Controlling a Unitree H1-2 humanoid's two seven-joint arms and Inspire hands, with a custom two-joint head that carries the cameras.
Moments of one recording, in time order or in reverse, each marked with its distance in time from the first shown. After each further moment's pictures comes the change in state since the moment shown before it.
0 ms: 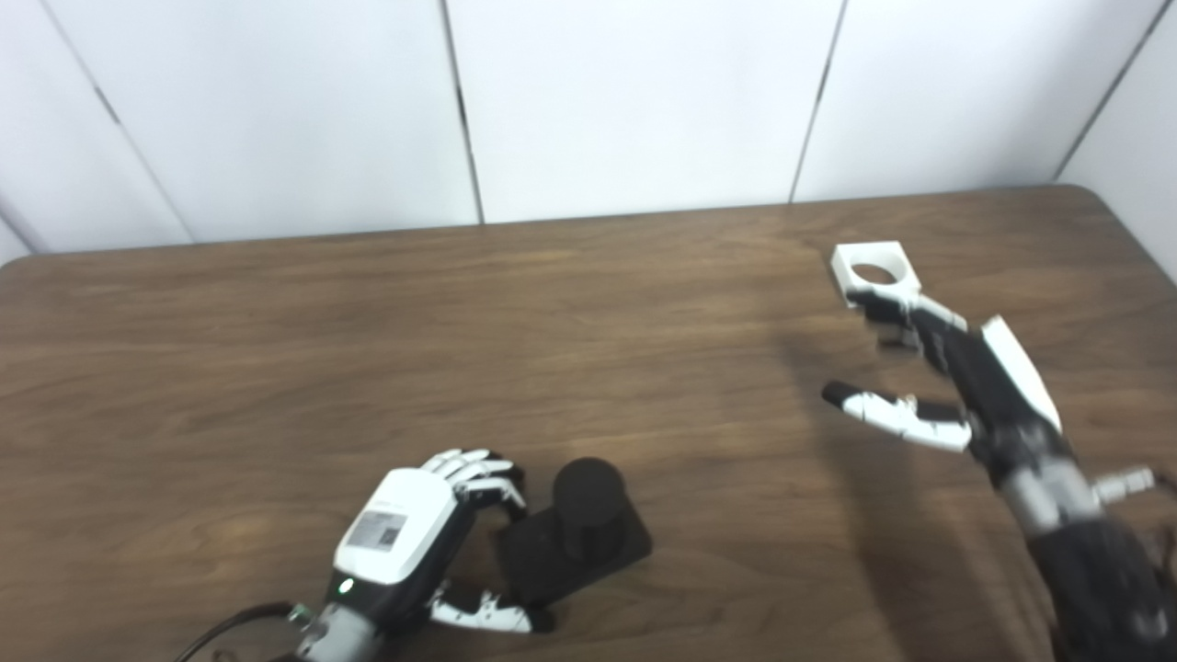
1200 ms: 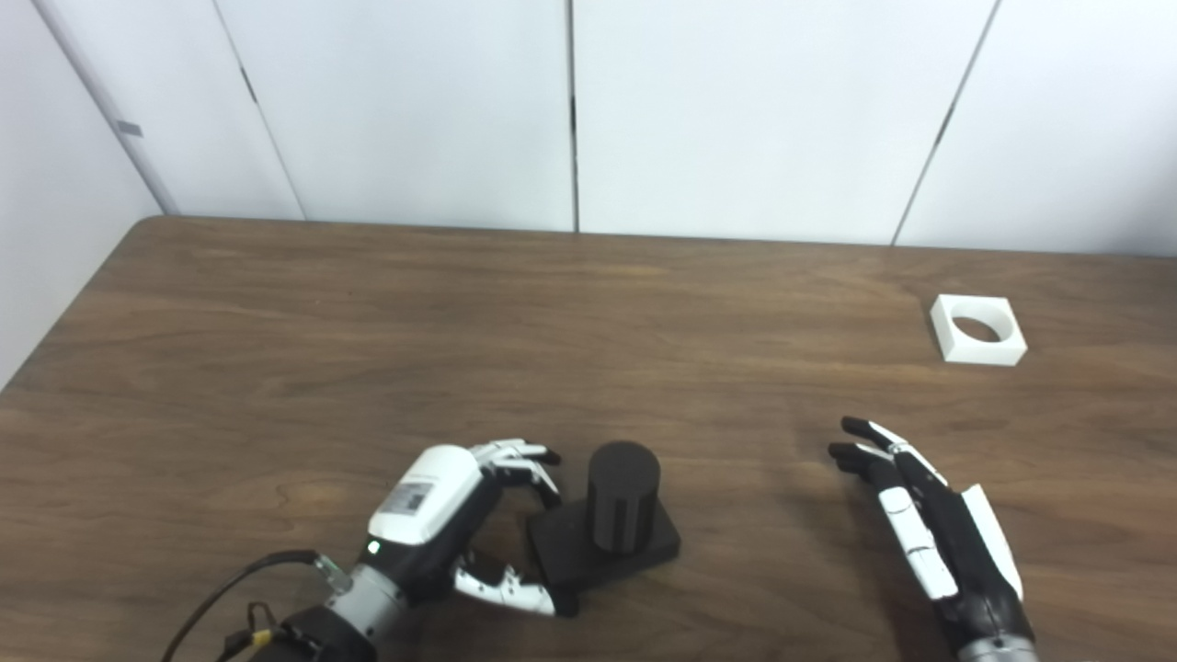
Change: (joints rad) left arm -0.007 0.021 0.024 -0.026 -0.160 0.040 -0.075; right arm 0.231 0.250 0.149 0.132 0.042 -0.297 -0.103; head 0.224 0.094
